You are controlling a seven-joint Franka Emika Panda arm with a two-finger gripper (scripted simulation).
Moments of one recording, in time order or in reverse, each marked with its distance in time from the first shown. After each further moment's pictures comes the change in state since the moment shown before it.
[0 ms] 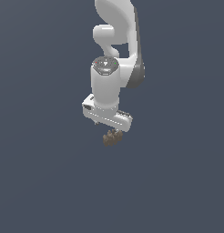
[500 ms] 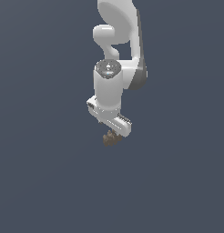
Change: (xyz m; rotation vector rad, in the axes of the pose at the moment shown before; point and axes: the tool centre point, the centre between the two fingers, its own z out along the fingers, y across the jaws) arm -0.004 -0.009 0.007 0.006 -0.011 0.265
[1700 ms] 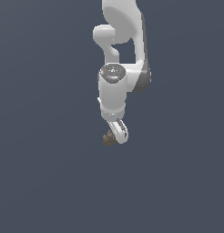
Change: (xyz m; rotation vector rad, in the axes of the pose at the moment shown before) arm -0.010 -0.014 0.011 0.003 -0.017 0.460
